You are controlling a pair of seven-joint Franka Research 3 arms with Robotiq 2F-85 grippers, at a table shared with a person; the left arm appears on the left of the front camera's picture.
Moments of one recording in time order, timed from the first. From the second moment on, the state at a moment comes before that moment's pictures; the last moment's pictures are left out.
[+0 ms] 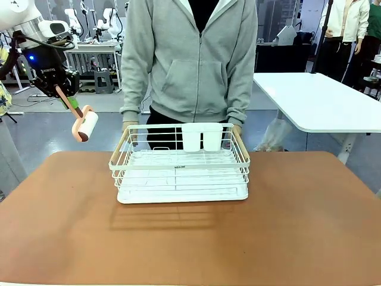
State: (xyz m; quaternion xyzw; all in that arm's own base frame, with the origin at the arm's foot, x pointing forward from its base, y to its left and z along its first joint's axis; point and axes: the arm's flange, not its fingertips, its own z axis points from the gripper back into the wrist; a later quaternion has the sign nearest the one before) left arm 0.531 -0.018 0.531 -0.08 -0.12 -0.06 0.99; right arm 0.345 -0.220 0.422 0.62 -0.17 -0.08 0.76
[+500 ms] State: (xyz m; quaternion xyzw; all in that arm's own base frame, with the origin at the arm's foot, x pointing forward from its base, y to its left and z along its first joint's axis) left arm 0.531 -0.018 0.531 -0.08 -0.12 -0.06 0.99; right arm 0.345 -0.220 0.422 0.62 -0.17 -0.08 0.76
